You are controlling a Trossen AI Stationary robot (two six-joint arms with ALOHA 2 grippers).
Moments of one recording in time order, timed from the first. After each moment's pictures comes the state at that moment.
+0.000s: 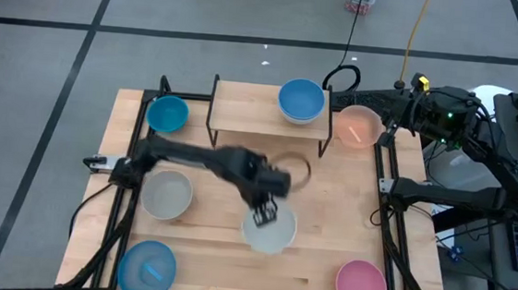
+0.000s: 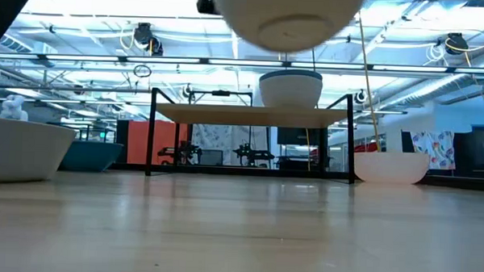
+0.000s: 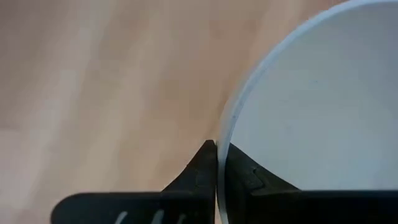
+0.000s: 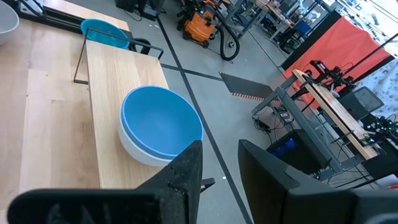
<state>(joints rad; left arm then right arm) -0.15 2.13 2.29 -1.41 0.01 -0.63 -0.46 0.80 1.34 -0.88 0.21 -0.54</state>
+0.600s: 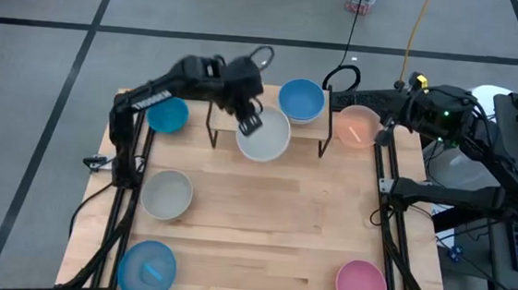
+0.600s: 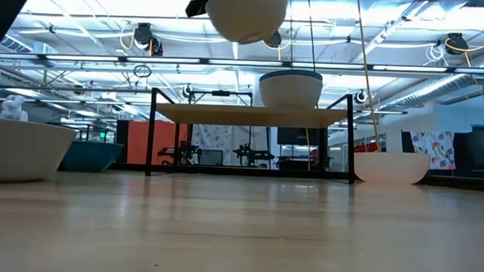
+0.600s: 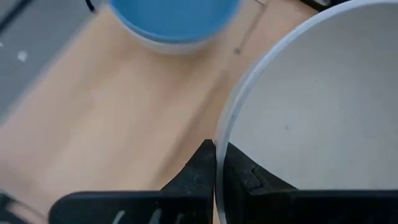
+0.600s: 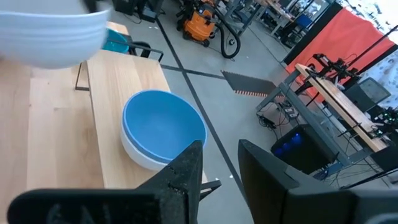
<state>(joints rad) 0.32 1.89 2.29 -1.38 -0.02 -0.21 -0.46 0.83 1.35 -0.86 0.21 -0.48</state>
